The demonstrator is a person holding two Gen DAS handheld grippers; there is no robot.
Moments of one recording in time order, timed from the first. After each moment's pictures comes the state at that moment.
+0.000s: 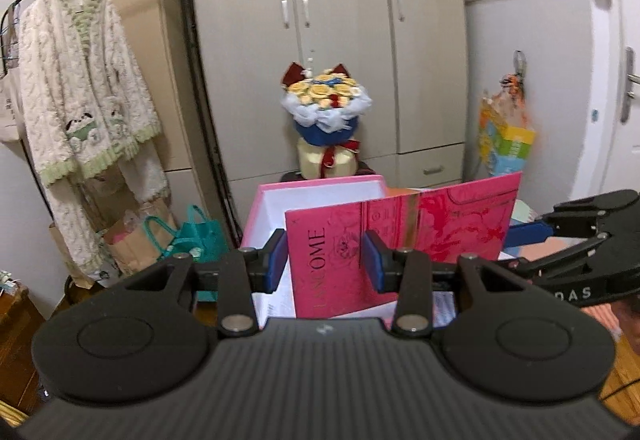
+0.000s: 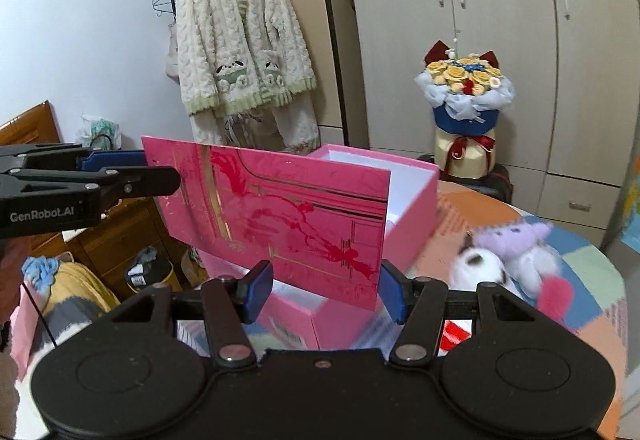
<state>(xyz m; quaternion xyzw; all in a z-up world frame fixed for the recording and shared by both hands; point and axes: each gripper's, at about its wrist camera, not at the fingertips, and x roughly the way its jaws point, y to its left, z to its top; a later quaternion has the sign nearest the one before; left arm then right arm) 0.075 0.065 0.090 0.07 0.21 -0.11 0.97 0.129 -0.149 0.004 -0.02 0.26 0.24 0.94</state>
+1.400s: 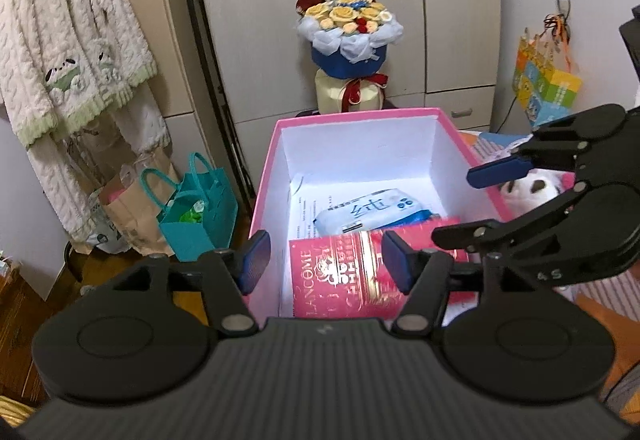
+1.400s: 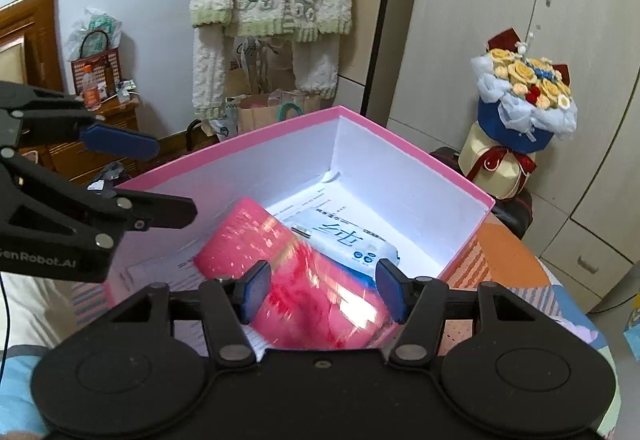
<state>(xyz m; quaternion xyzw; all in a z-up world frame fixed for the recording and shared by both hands) 0.188 0.081 0.022 0.09 0.29 -0.10 0.95 0.247 -0.088 -0.027 -0.17 0.30 0.25 0.90</state>
